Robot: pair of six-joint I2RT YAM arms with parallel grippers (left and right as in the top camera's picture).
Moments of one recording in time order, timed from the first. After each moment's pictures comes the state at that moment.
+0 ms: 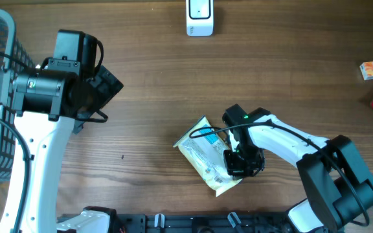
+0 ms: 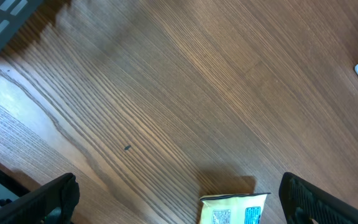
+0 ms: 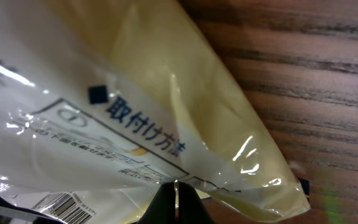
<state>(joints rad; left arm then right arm) -0.16 1.40 1.64 -1.49 -0.17 -0.94 0.53 1.70 0.82 -0.98 -0.33 0.39</state>
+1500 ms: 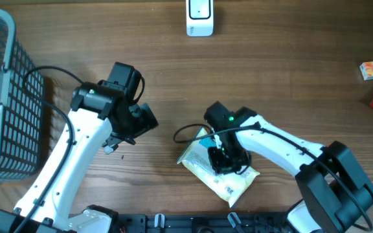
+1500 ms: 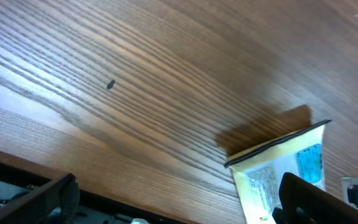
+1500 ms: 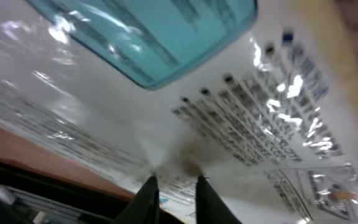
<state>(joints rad) -0.32 1.41 1.22 -1.32 0.03 -0.83 0.66 1.69 0.91 -0.96 -0.35 0.46</state>
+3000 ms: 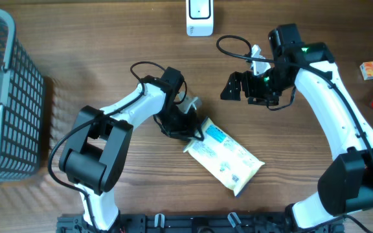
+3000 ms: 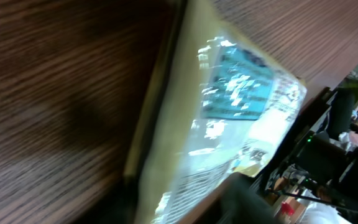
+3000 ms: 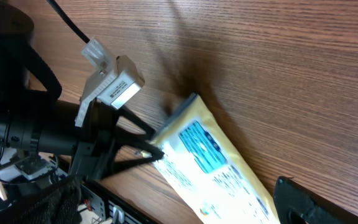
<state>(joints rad) -0.47 1.97 1.21 -0.87 0.70 -0.14 0.17 1.73 1.46 -1.17 -0.55 0.13</state>
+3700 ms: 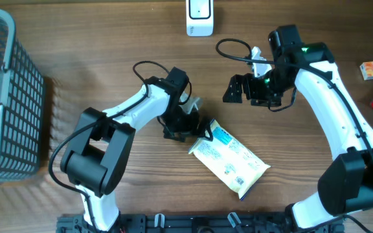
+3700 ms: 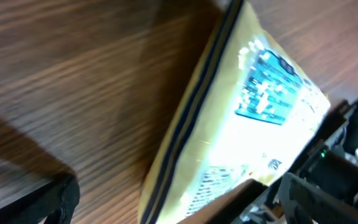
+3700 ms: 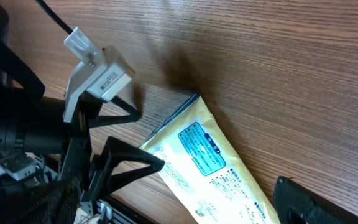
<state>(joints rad) -0.50 1.96 1.22 -0.86 0.64 -0.22 0.17 1.73 1.46 -1.19 -0.50 0.08</state>
